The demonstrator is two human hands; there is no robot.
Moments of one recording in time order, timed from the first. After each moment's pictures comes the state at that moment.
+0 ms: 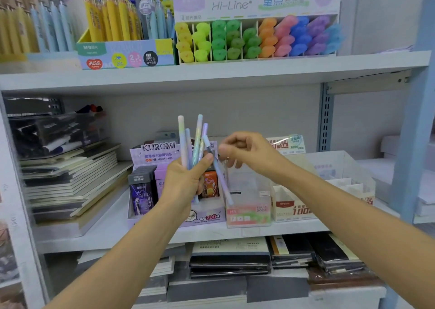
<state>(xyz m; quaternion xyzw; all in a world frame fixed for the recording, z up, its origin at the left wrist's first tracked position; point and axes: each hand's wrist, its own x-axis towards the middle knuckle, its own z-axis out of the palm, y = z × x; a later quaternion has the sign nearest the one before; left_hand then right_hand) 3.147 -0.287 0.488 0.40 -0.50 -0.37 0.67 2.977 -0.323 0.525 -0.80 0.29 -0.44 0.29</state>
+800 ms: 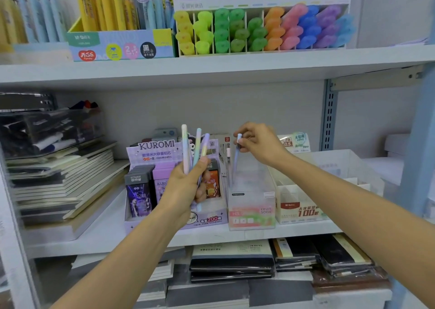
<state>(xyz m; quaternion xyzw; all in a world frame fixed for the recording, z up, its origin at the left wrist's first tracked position) 3.157 -0.300 0.474 0.39 -0.50 -0.46 0.62 2.971 -0.391 0.526 -0.76 0.41 -0.48 0.16</state>
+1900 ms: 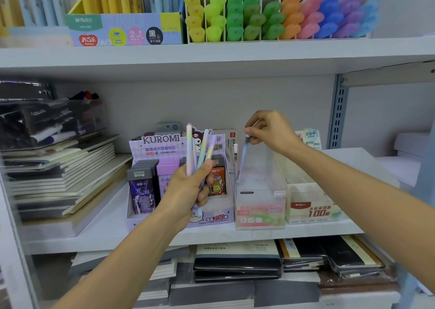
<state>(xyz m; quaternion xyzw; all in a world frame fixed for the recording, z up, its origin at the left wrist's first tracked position) 3.171 -0.308 0.462 0.39 -0.51 -0.48 0.60 2.964 -0.413 0.536 -0.75 0.42 -0.49 0.14</state>
